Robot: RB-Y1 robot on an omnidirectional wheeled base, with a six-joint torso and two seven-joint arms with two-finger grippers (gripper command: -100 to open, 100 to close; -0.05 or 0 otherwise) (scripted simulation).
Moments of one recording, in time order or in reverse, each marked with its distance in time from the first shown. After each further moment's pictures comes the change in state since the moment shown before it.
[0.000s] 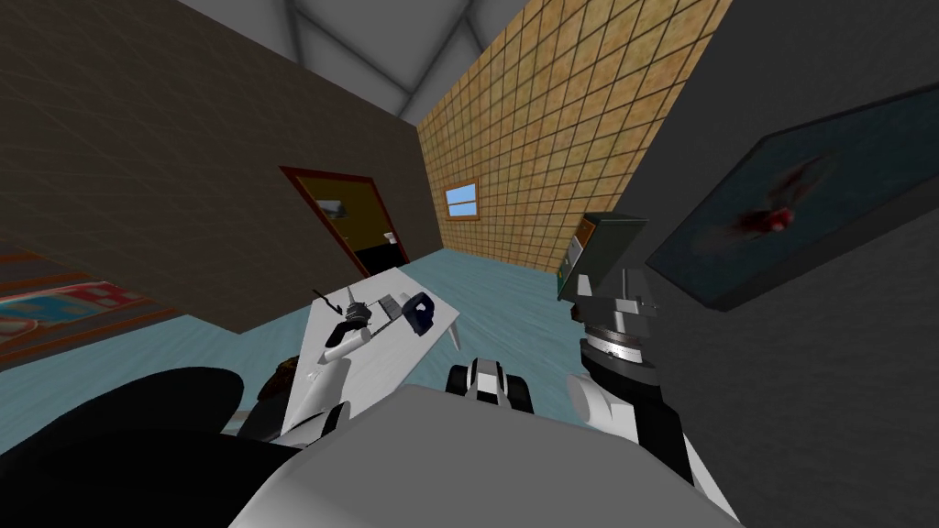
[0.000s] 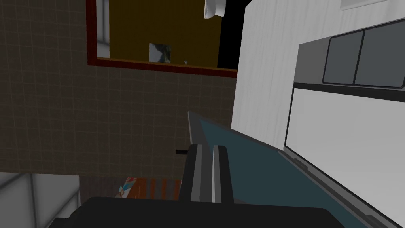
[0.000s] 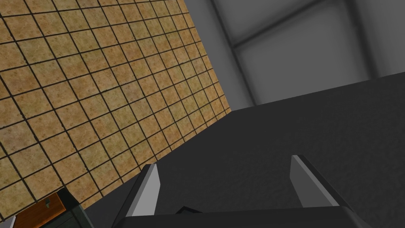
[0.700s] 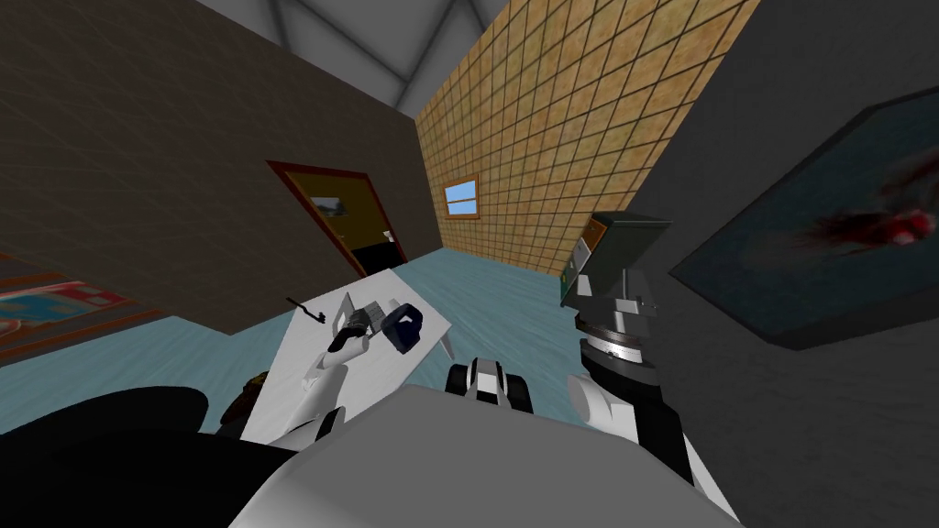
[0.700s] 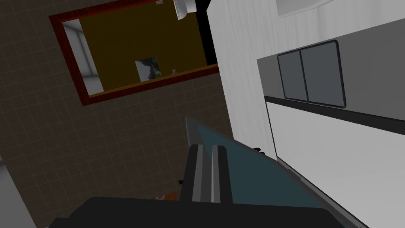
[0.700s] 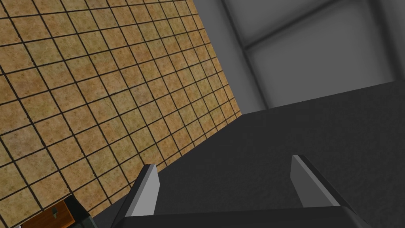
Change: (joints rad) left arm 0.026 0.020 -0.034 0.094 -0.141 0.003 -0.110; right arm 0.000 0.000 0.000 0.000 0.000 0.000 0.000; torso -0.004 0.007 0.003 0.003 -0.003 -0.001
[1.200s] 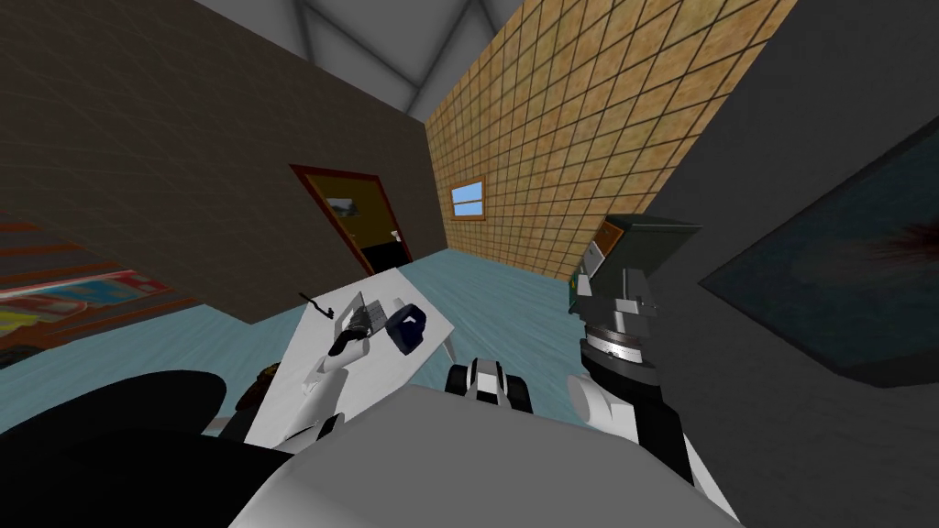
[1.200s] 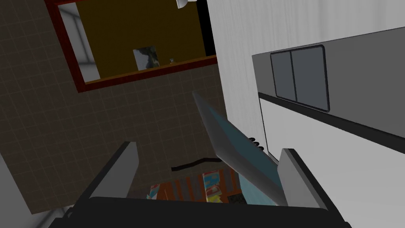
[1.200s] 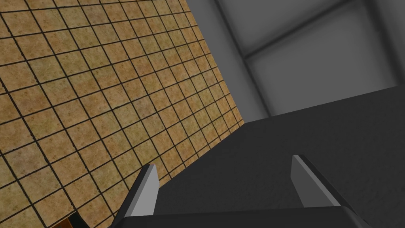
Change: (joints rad) left arm 0.025 -0.021 -0.011 -0.021 0.010 -0.020 0.009; right arm 0.000 0.000 0.000 0.000 0.000 0.000 0.000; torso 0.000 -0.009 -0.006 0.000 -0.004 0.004
